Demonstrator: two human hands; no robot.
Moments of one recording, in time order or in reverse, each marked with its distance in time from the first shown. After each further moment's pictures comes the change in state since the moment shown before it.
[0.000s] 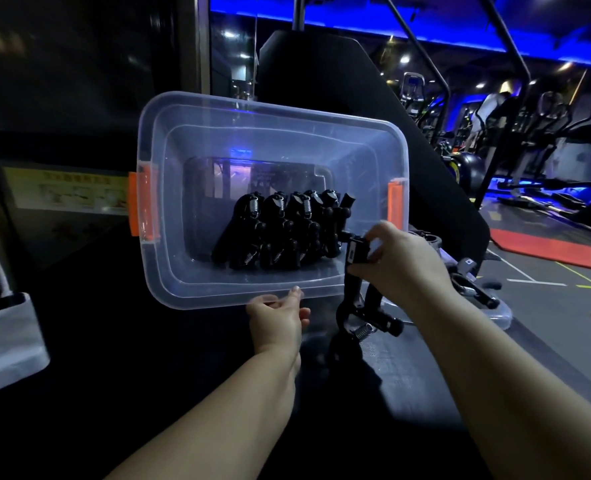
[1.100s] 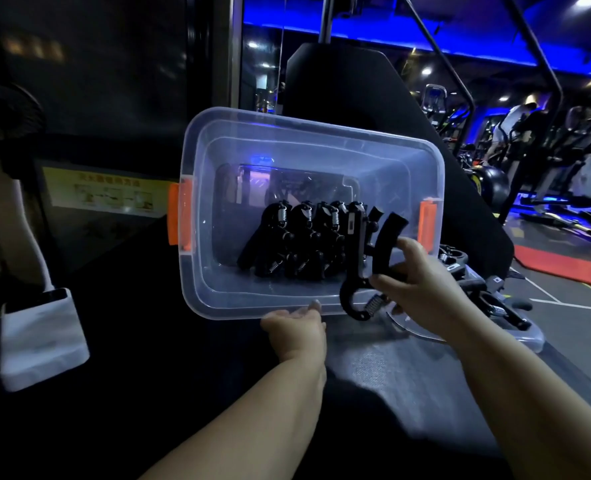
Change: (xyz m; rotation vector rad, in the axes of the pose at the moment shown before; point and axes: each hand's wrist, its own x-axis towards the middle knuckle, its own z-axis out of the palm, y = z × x) left_hand -0.002 0.009 -0.003 -0.089 0.124 -0.139; right_hand -0.012 -0.007 0.008 0.472 -0.153 -0.058
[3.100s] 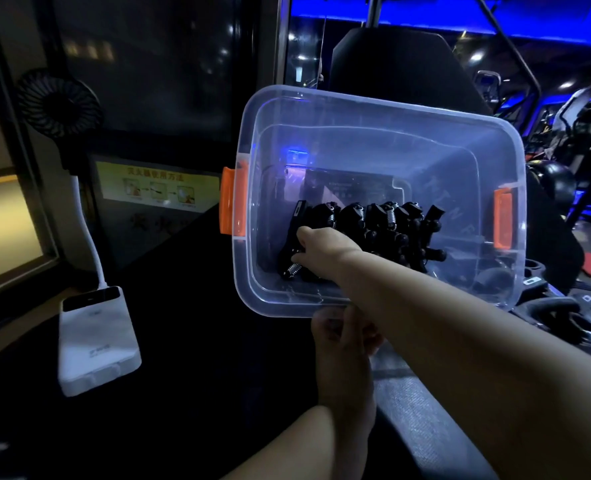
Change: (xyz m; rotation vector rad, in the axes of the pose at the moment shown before) left_hand 0.007 -0.003 -0.023 -0.437 -0.294 0.194; right_hand 0.140 -0.073 0.165 -0.581 -0.370 -0.219
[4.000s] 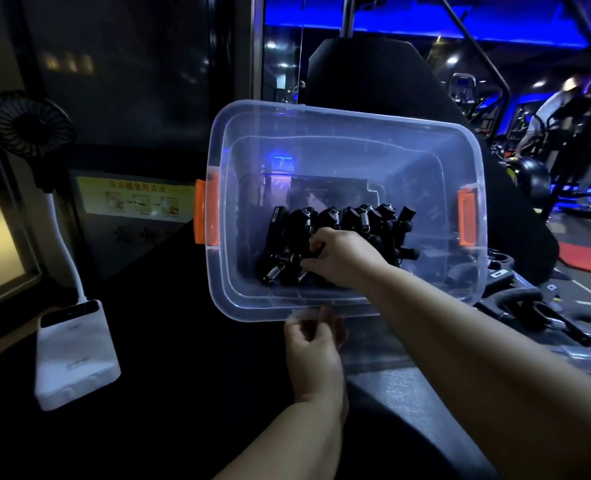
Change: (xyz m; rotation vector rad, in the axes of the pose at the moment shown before) left_hand 0.009 -0.001 -0.002 0.197 0.180 0.015; right_hand -0.053 0.040 -0.020 0.171 0.207 0.053
